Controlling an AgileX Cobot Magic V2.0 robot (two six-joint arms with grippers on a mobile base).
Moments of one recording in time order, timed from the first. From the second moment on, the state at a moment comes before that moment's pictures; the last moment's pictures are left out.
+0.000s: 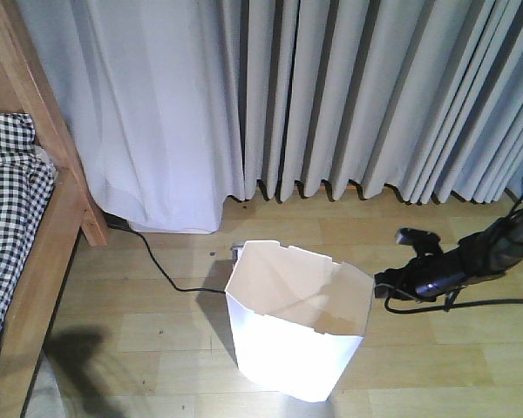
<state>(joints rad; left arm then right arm) 0.14 -0.01 0.03 0.04 0.35 -0.10 -0.19 2.69 -1.27 1.33 0.41 -1.53</state>
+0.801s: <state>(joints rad) 0.14 -0.01 0.03 0.04 0.35 -0.10 -0.19 1.47 -0.77 1.41 0.19 -1.69</state>
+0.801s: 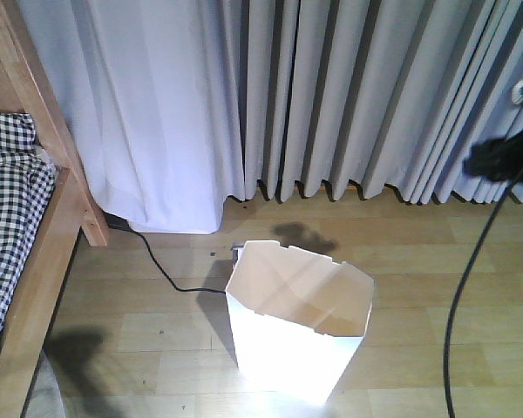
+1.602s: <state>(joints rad) 0.14 -0.01 0.03 0.04 0.35 -0.10 0.00 0.47 -0.34 1.59 -0.07 -1.58</state>
